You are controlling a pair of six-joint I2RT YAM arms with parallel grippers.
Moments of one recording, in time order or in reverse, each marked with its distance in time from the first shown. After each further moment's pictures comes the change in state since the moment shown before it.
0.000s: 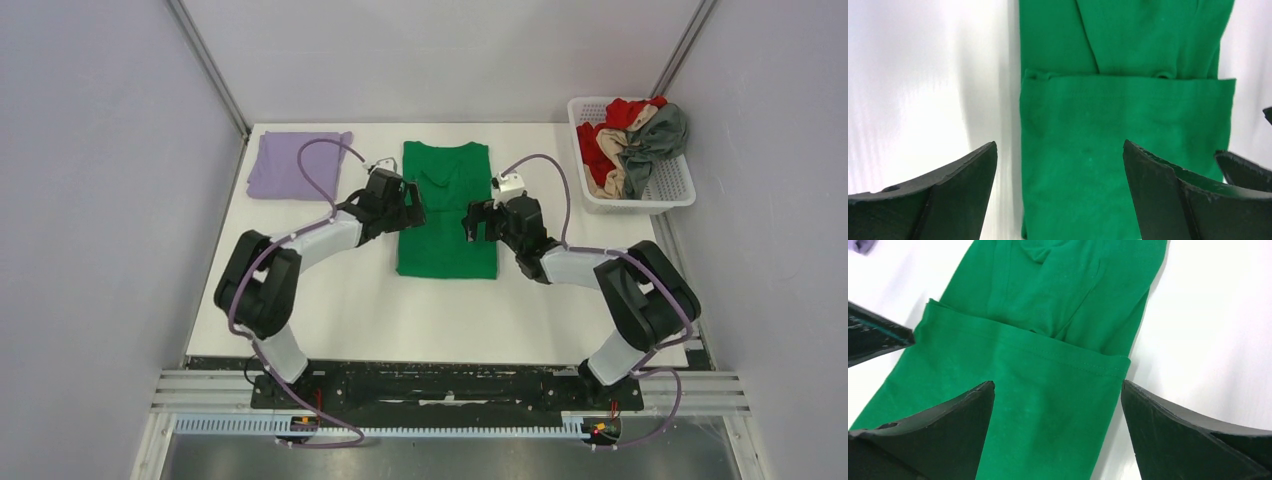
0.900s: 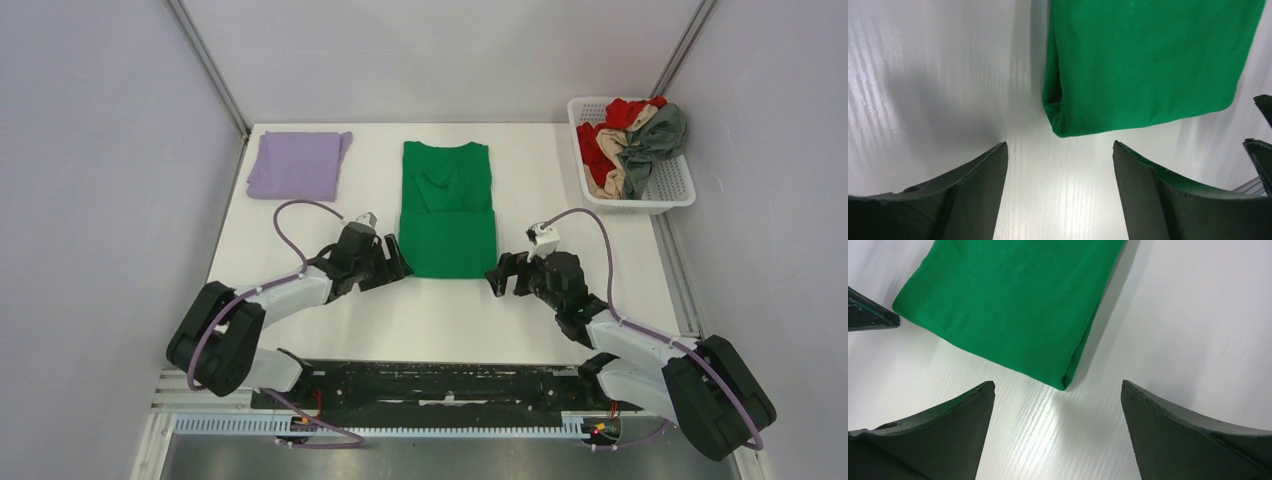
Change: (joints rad) left arm -0.011 -0.405 -0.533 0.085 0.210 -0.169; right arm 0.000 -0.579 -0.472 -0.149 -0.117 0.123
